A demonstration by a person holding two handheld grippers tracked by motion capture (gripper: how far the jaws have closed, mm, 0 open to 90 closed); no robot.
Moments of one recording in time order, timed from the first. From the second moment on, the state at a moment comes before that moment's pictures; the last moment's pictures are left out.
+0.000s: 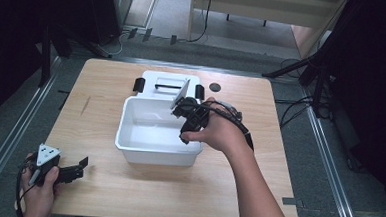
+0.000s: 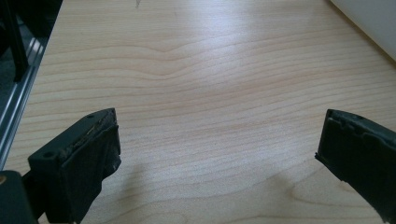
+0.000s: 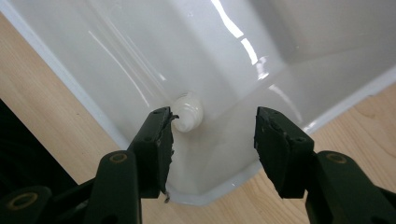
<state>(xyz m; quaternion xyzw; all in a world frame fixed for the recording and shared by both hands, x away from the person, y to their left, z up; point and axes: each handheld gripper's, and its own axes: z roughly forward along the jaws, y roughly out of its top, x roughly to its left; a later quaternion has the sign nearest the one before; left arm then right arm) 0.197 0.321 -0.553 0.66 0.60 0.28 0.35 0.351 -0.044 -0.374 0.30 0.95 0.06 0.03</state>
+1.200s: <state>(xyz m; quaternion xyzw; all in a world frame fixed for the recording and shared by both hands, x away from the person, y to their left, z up) 0.197 0.320 -0.554 0.66 0.60 0.29 0.35 0.358 -0.146 -0.374 0.39 0.91 0.11 0.08</state>
